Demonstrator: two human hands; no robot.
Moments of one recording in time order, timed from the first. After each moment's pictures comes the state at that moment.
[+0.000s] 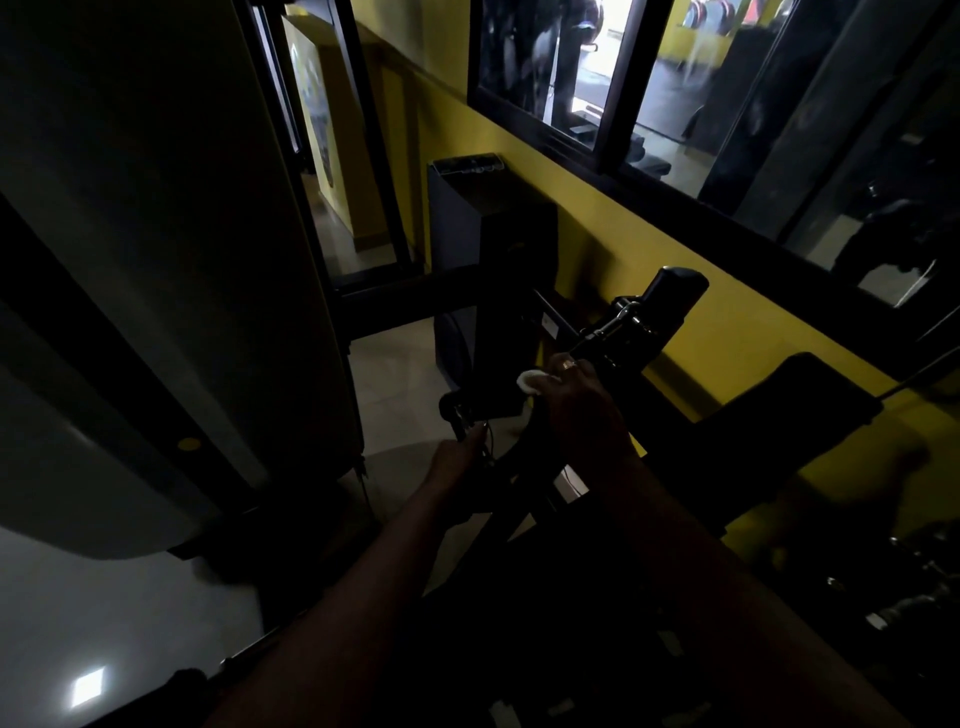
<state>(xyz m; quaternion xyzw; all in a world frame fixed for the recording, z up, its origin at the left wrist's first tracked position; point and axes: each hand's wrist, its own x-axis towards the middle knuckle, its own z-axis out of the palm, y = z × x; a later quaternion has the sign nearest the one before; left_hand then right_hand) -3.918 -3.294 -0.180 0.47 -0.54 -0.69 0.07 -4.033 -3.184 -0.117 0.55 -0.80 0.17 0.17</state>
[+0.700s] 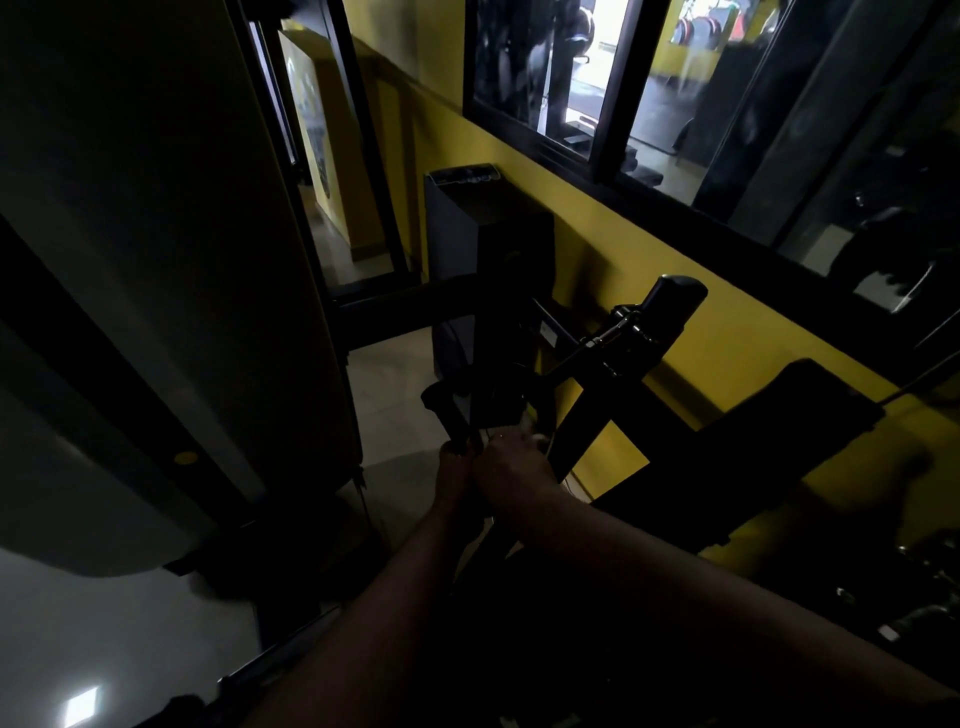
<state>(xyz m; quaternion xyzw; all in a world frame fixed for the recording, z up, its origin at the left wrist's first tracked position) -3.922 -3.273 -0.174 0.47 -0.39 -0.77 0.18 -3.973 -3.227 -0.153 0.56 -0.78 -0.27 0.02</state>
